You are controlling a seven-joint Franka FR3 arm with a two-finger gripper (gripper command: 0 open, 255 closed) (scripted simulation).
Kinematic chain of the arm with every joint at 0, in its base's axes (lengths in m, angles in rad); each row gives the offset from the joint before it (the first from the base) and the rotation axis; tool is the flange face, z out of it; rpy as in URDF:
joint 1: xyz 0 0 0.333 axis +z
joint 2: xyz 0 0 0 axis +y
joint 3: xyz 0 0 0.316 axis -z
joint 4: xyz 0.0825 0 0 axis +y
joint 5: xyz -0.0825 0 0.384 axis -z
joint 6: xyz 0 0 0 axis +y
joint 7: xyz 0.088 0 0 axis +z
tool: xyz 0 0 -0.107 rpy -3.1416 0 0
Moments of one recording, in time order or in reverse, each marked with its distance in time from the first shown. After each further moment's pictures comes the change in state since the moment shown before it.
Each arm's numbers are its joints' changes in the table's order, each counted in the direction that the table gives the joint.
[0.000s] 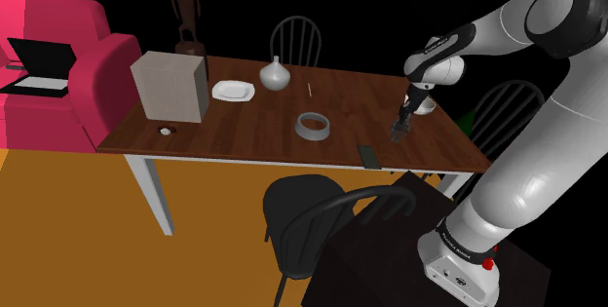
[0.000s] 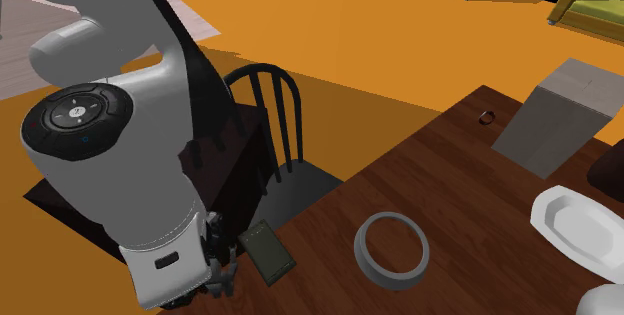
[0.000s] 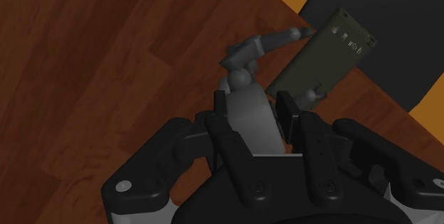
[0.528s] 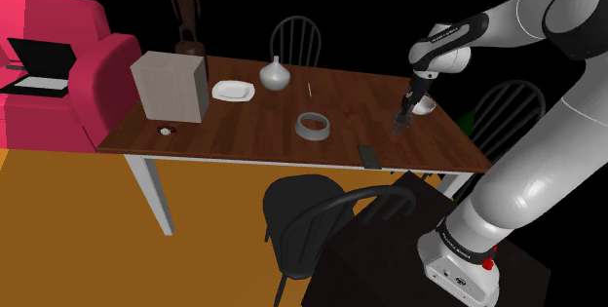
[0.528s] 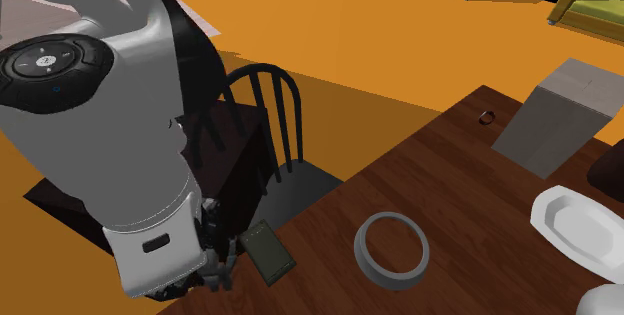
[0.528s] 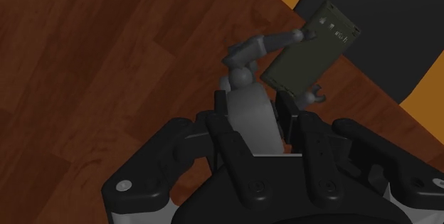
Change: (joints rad) arm 0.009 -0.073 -0.003 -0.044 0.055 0.107 -0.050
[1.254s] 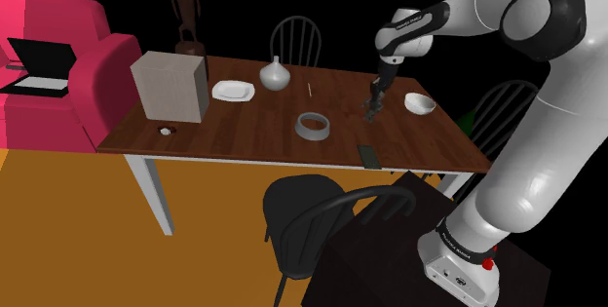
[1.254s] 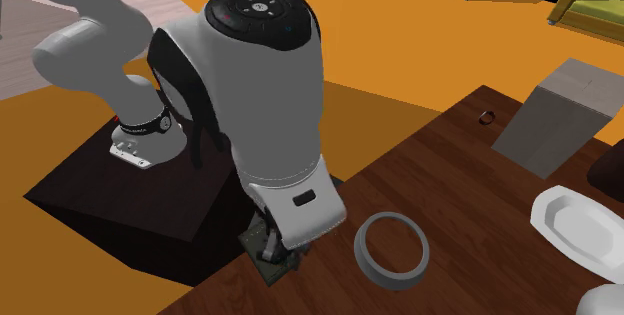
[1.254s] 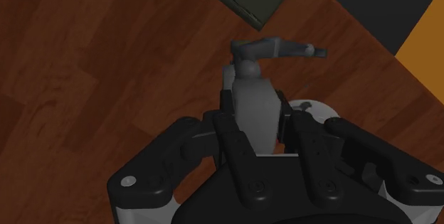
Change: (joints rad) arm 0.102 0.164 -0.105 -0.247 -0.090 0.105 -0.154
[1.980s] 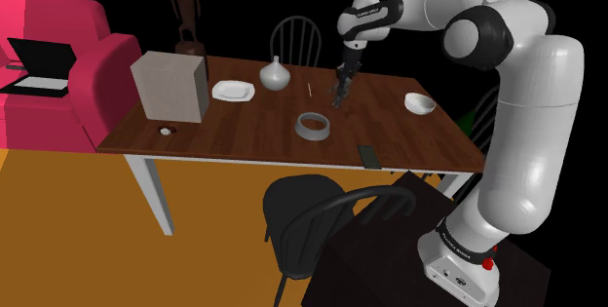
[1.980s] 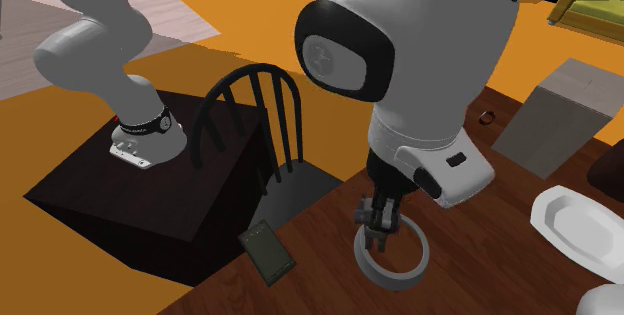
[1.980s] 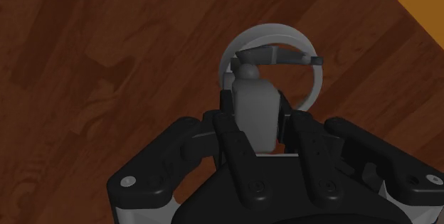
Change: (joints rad) arm 0.050 0.282 -0.086 -0.441 -0.088 0.176 -0.131
